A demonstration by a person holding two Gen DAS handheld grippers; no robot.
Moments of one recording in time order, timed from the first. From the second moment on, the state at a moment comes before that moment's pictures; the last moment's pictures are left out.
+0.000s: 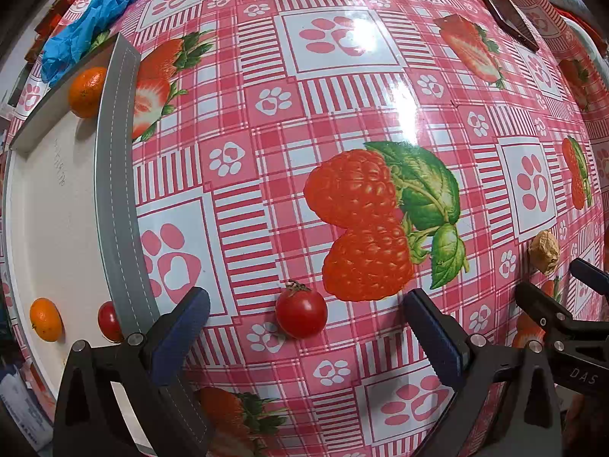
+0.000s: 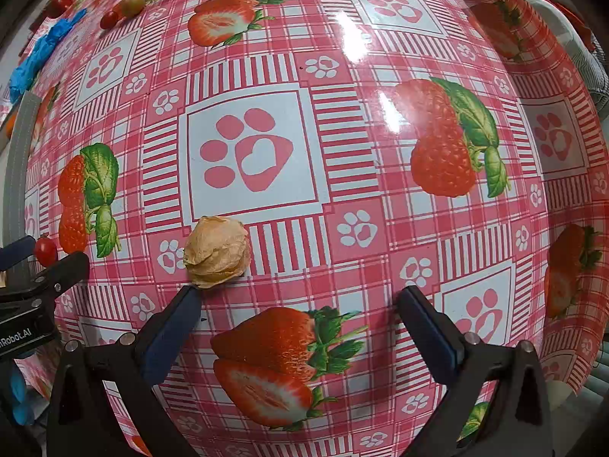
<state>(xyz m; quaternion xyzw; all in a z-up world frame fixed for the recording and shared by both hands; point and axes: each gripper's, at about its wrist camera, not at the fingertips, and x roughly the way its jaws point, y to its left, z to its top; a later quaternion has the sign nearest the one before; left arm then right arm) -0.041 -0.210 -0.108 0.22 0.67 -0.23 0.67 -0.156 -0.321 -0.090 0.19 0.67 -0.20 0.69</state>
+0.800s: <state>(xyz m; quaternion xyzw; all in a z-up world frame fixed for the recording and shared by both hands) -0.045 -0.213 -0.103 0.23 0.68 -0.23 0.66 -0.107 -0.315 -0.081 0.16 0.69 -0.17 0.68</state>
